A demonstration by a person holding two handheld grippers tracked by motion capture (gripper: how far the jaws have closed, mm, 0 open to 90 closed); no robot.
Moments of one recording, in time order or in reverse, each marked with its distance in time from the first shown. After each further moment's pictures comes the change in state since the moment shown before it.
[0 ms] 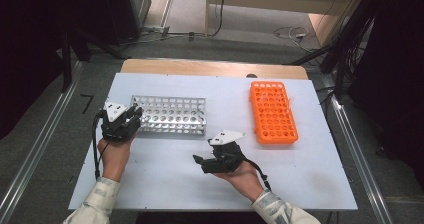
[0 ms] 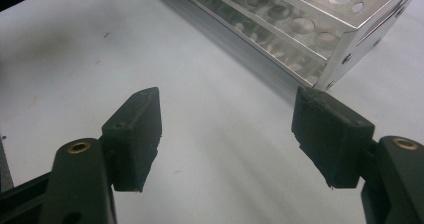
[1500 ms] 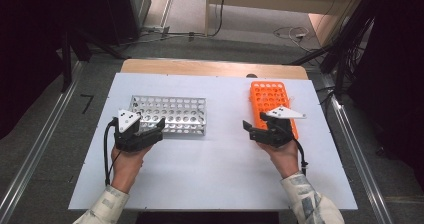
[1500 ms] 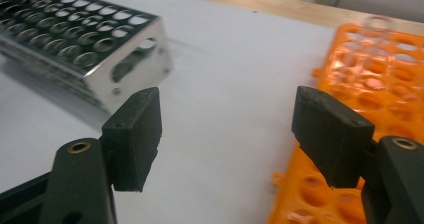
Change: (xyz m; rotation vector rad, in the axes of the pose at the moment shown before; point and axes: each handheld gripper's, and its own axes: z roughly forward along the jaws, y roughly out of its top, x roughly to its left) left arm -0.039 -0.005 -0.018 -0.020 -0.116 -0.022; right arm -0.115 -0.013 -0.073 -0.158 -0.304 0.206
